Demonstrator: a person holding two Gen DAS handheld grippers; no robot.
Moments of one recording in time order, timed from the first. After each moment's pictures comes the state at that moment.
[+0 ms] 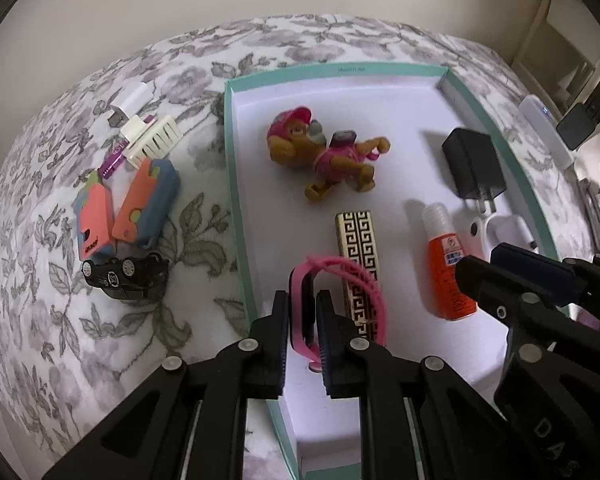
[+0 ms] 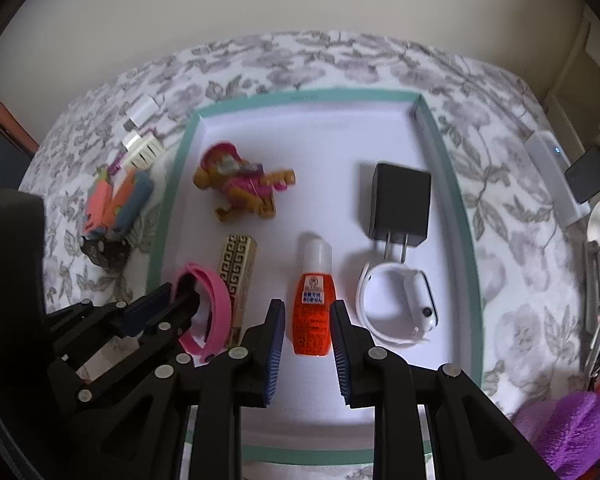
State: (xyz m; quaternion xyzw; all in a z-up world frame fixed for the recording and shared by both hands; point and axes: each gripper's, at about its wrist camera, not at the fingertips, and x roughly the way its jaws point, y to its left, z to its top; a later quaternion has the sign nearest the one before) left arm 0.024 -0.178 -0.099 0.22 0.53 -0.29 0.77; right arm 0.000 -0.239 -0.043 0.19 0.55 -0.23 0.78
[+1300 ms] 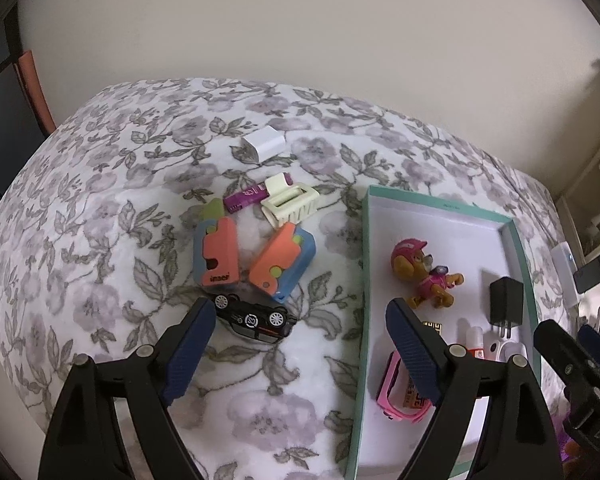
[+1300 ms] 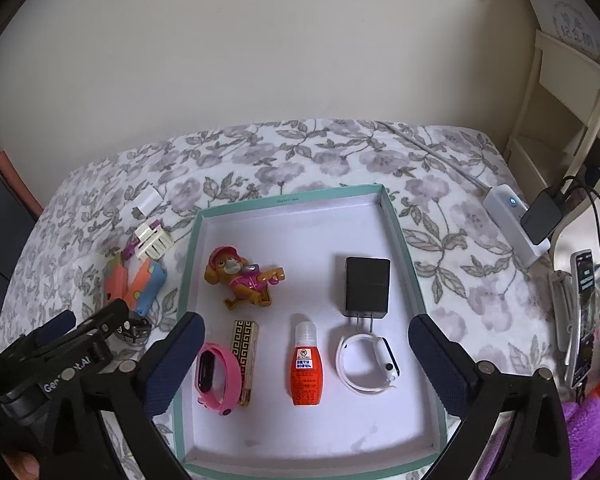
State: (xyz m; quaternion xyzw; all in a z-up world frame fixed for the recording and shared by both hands) left arm 0.077 -0.104 -0.039 0.07 0.48 -0.20 0.85; right arm -0.005 -0.247 0.010 0.19 0.45 -0.28 0.83
